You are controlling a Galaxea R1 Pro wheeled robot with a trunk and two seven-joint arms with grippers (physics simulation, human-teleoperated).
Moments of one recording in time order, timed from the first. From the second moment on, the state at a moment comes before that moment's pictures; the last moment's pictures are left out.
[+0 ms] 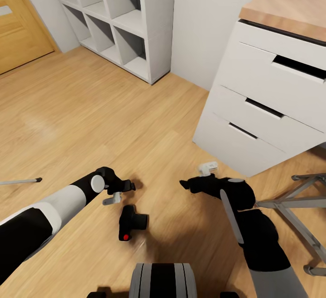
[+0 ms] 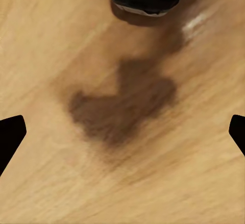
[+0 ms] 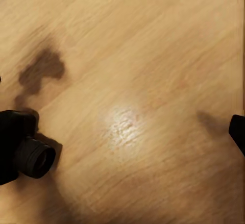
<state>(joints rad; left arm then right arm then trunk) -1.17 0.10 -0.98 -0.38 -1.75 -0.73 -0.31 -0.57 0.03 0.15 -1.62 0.03 1.04 0.29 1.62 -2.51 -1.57</state>
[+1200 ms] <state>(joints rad) -1.17 0.10 -0.98 -0.38 -1.74 -0.73 -0.31 -0.71 0.05 0.14 -1.62 0.01 1.03 0.25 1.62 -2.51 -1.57</state>
